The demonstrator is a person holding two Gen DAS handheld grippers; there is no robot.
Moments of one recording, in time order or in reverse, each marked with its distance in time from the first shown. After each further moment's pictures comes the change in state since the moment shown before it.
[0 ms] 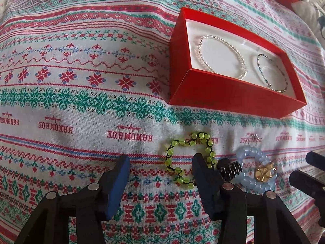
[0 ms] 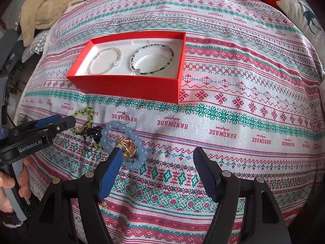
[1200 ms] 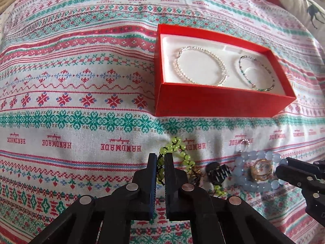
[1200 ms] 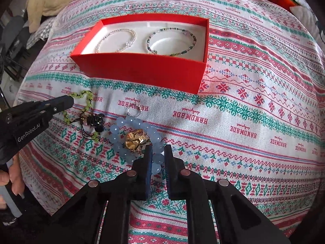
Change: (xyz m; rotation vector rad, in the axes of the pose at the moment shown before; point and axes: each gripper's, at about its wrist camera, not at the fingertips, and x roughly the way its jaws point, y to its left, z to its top) left arm -0.006 -0.043 0.012 0.083 -0.092 0.027; right arm 0.013 0.019 -0.001 -0.058 -0.006 0.032
